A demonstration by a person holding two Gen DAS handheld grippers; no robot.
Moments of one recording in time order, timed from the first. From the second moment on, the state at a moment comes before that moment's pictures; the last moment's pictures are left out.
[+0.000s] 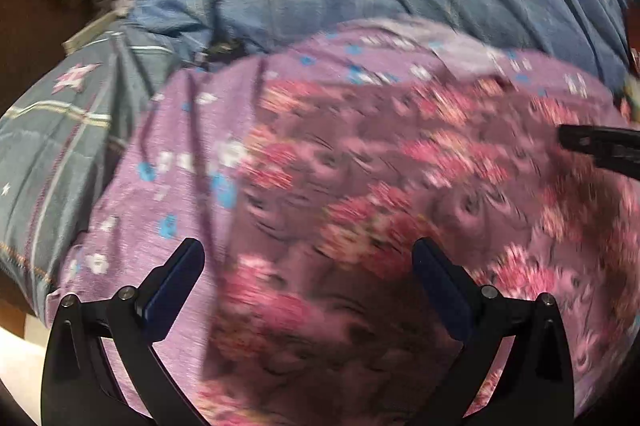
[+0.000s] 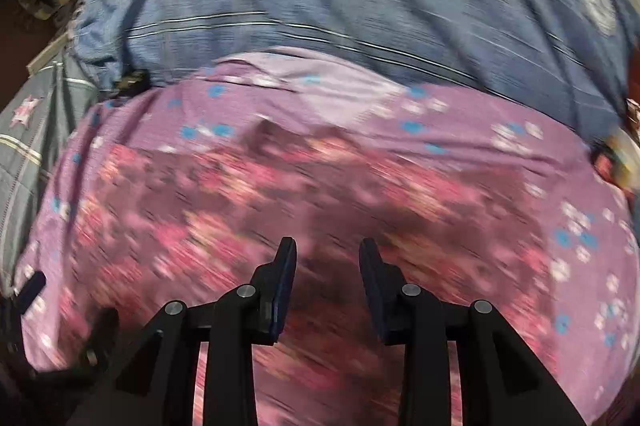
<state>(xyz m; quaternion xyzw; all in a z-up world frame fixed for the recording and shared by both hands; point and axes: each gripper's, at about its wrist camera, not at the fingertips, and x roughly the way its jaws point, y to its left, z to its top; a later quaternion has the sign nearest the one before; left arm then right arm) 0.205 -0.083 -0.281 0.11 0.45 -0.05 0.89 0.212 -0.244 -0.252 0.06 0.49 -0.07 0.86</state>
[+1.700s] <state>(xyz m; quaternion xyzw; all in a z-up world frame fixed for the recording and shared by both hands) 0.177 -0.145 -0.259 0.09 0.35 -0.11 0.93 0.104 -0.251 -0.201 -0.03 0.43 -0.16 0.89</state>
